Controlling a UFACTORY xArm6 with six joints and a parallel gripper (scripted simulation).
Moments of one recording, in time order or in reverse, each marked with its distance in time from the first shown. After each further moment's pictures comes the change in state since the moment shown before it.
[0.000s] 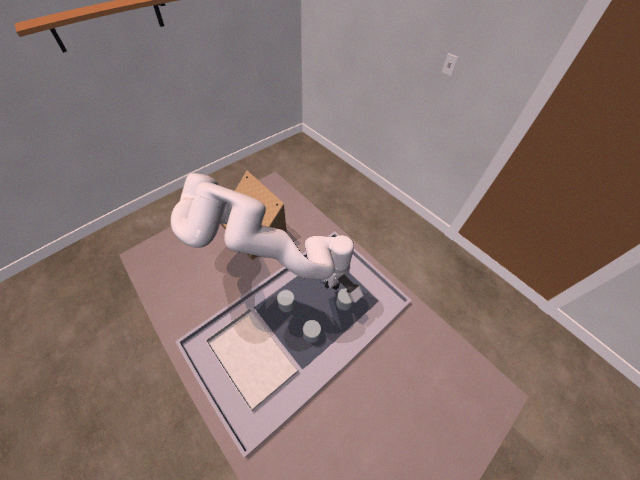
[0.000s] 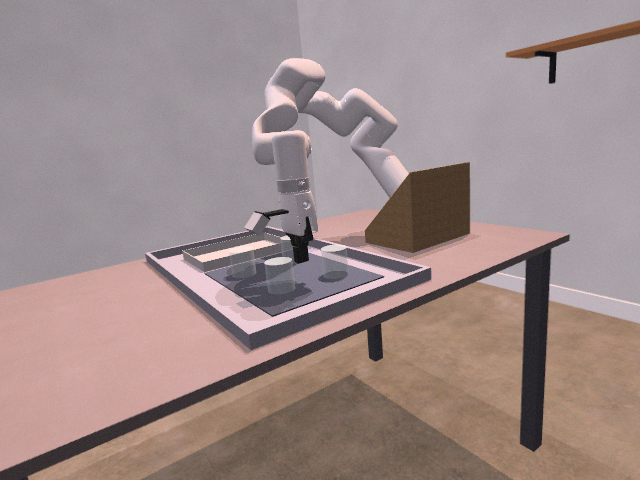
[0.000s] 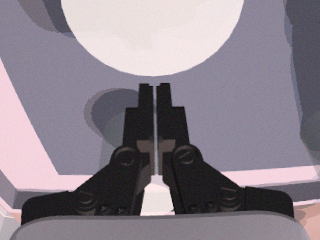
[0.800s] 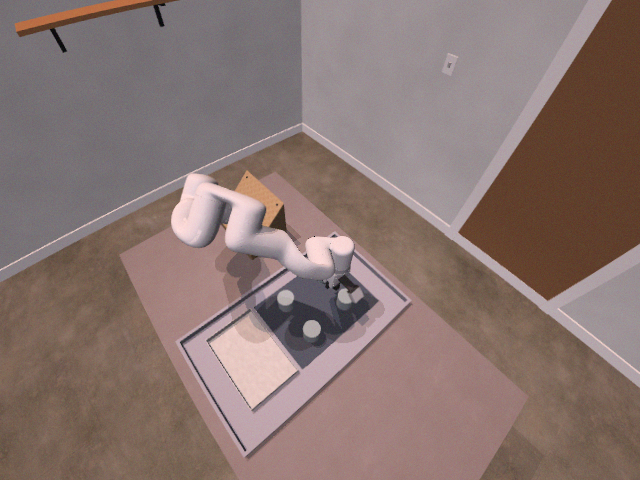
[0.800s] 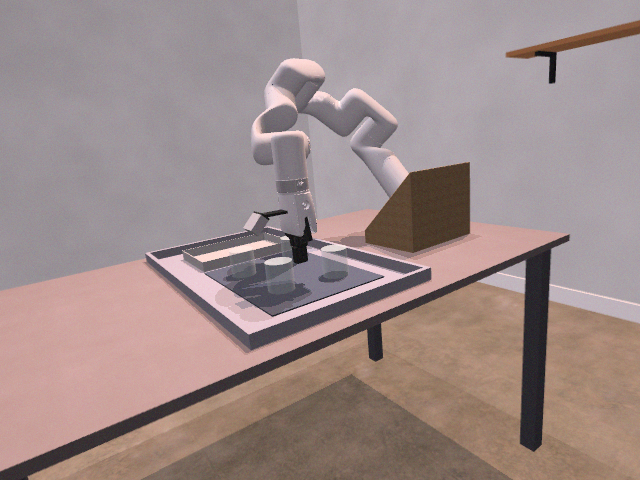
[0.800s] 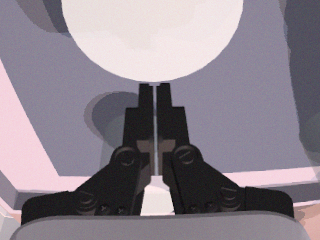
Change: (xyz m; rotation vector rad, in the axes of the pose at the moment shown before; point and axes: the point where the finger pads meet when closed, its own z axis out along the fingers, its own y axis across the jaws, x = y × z) arm 0.003 0.000 0.000 0.000 -0.001 0.000
